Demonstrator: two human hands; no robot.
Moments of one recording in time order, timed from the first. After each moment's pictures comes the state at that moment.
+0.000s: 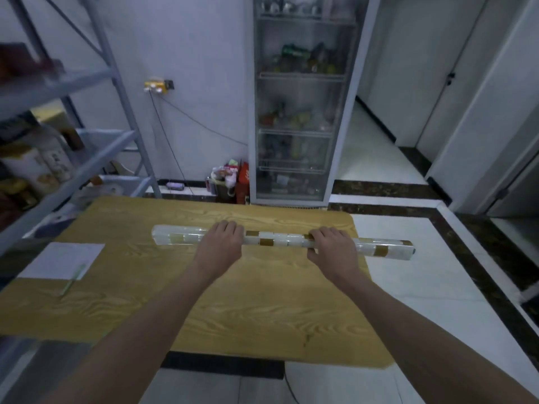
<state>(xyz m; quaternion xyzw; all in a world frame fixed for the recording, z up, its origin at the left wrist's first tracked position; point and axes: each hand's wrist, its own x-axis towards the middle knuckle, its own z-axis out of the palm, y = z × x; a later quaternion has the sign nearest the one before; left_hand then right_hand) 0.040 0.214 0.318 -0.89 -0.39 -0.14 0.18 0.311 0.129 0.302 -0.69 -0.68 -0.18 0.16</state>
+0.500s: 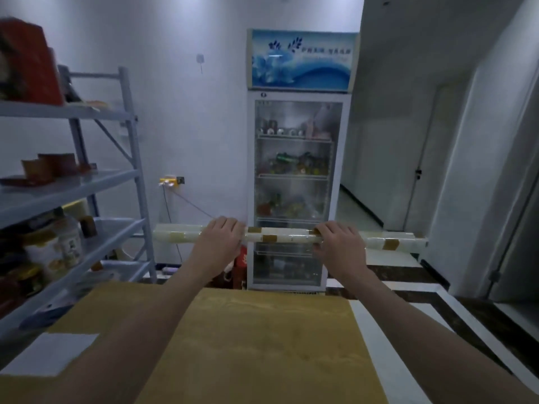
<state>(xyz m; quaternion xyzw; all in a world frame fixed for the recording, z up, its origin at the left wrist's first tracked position) 0.034 0.245 0.504 -0.86 -0.34 -0.28 0.26 0.317 0.151 0.497 -0.64 -0.64 -0.34 0.26</state>
